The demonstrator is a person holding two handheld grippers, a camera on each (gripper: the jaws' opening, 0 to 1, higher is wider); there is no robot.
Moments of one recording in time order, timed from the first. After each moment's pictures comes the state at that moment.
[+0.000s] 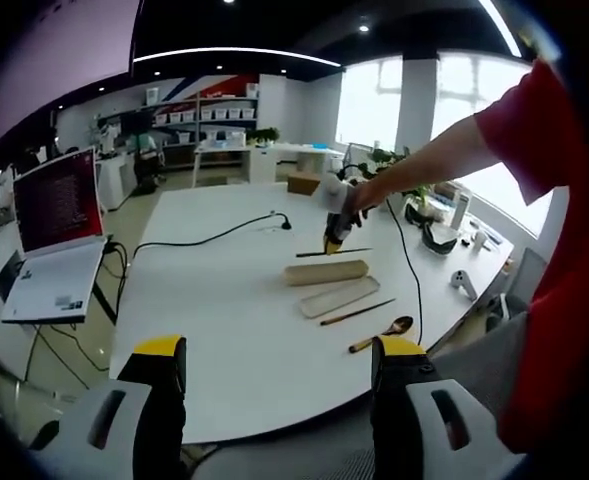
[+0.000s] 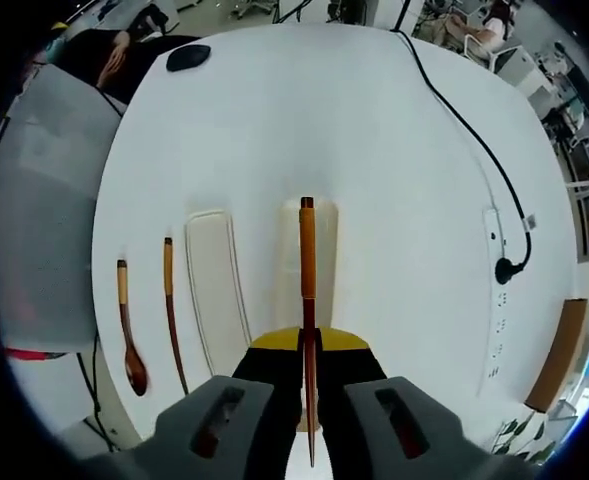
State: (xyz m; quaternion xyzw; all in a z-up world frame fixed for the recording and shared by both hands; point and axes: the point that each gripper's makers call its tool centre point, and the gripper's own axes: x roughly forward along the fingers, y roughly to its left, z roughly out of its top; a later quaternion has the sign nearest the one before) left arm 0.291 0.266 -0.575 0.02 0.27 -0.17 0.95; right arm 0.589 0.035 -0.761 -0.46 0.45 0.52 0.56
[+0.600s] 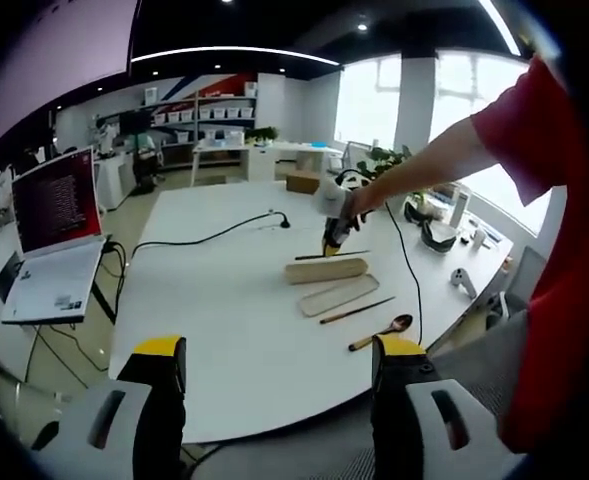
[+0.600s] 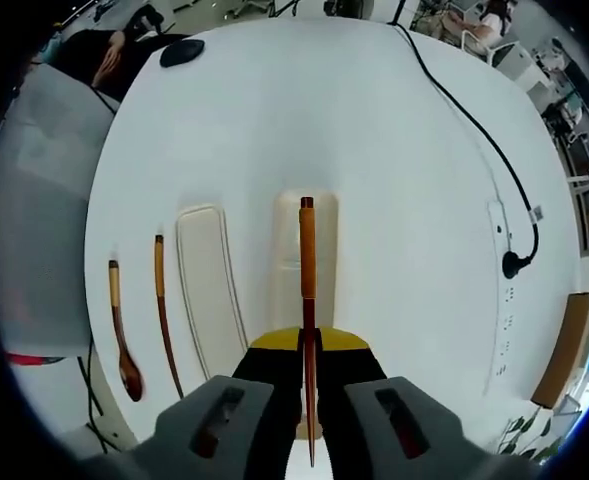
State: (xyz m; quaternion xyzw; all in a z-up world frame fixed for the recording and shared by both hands) left arm 0.293 0.264 -0.578 0.02 0.28 -0.16 0.95; right arm 0.598 0.029 -0.781 -0.45 0.46 0.52 0.56
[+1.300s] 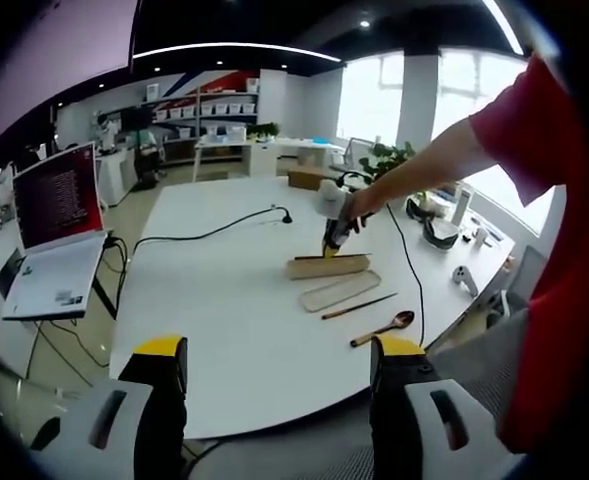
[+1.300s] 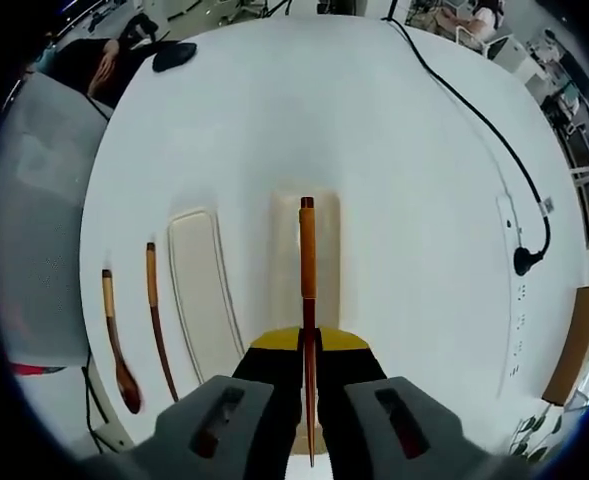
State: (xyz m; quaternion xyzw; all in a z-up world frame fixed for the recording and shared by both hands) left arm 0.292 0.268 -0.583 0.02 0.29 -0.16 0.94; right arm 0.597 0.037 -0.796 -0.43 0.46 0.52 0.57
